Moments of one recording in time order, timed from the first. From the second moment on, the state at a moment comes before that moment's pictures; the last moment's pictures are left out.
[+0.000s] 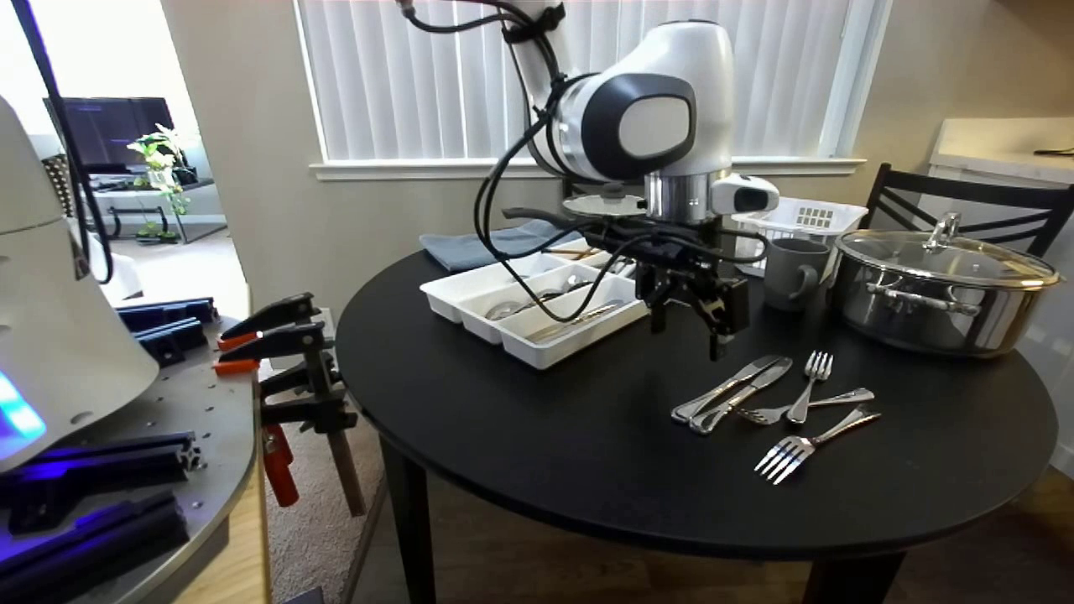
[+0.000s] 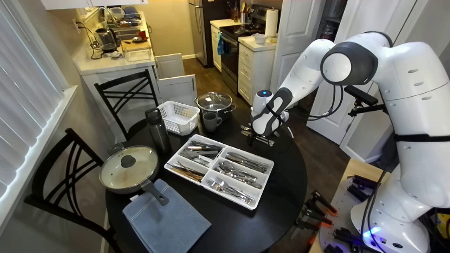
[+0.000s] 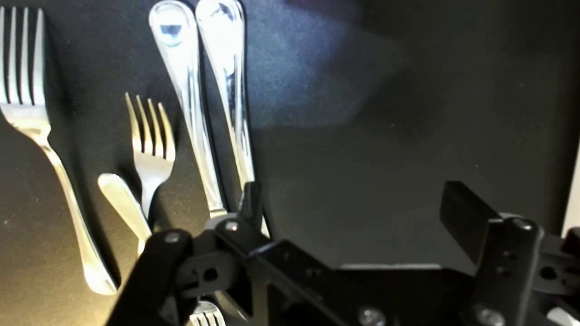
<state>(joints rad) -0.18 0.72 -0.04 -2.03 -0.07 2.87 -0.16</state>
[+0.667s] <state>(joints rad) -0.32 0.81 0.05 -1.98 -0.07 2.92 -0.20</state>
